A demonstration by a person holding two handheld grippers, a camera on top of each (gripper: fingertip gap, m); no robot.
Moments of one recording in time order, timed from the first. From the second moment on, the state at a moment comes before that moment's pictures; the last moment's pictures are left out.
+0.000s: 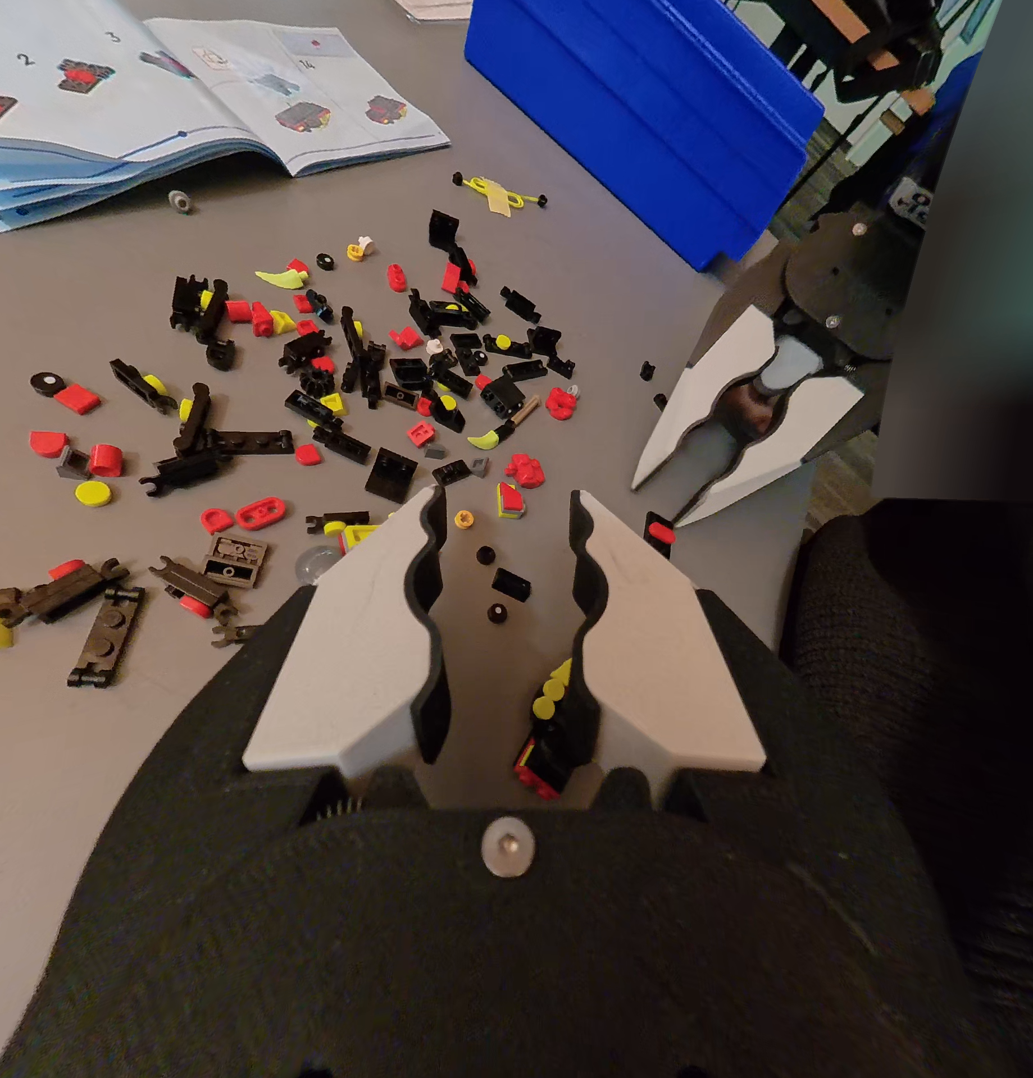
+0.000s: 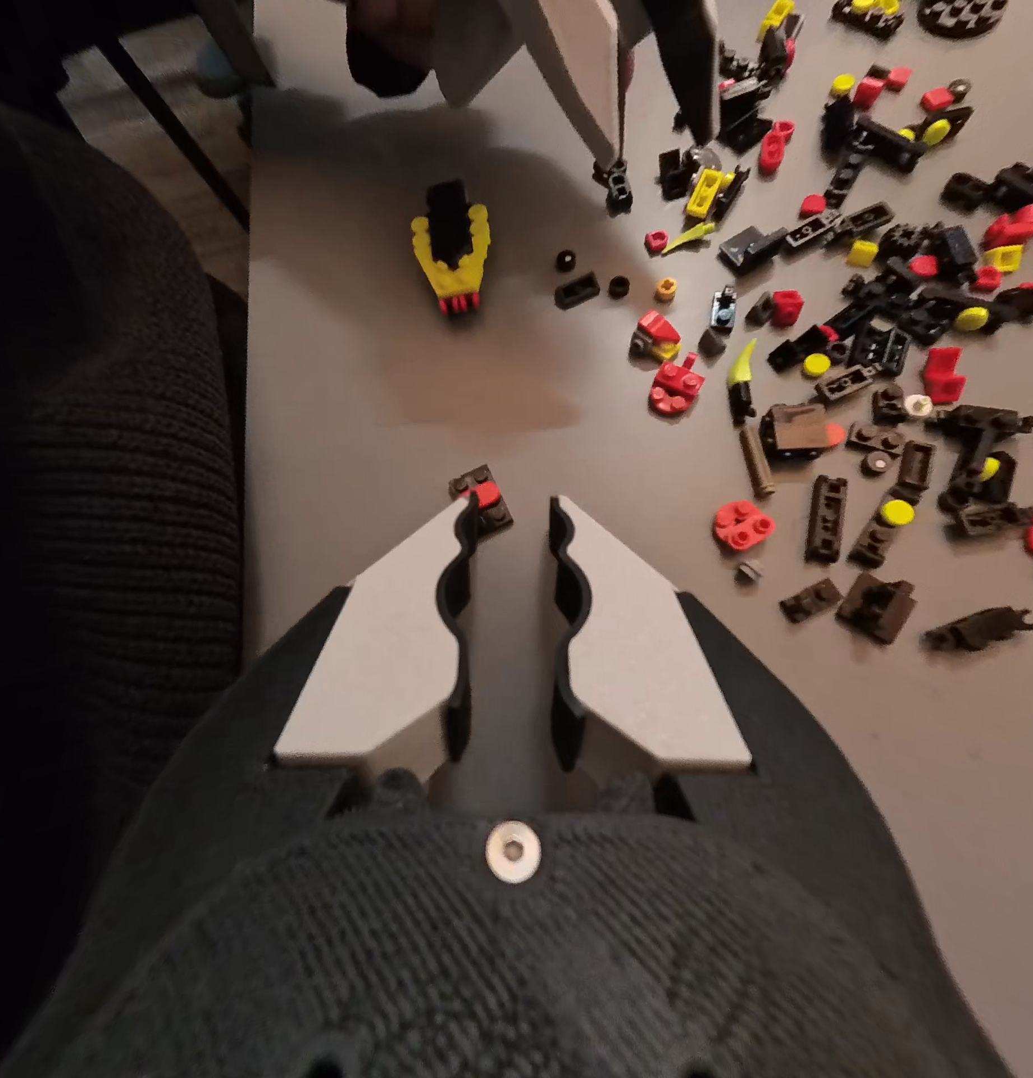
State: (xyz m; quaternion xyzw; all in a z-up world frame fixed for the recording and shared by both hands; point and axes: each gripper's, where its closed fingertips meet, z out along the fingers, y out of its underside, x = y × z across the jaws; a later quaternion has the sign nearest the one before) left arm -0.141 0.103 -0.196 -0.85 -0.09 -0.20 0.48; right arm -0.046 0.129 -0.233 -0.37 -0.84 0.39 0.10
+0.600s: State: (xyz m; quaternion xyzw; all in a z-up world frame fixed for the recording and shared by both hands) left arm -0.134 0.096 -0.190 -0.85 -0.07 -0.19 0.48; right arm -0.051 0.135 -0.236 -0.36 -0.85 0.36 0.14
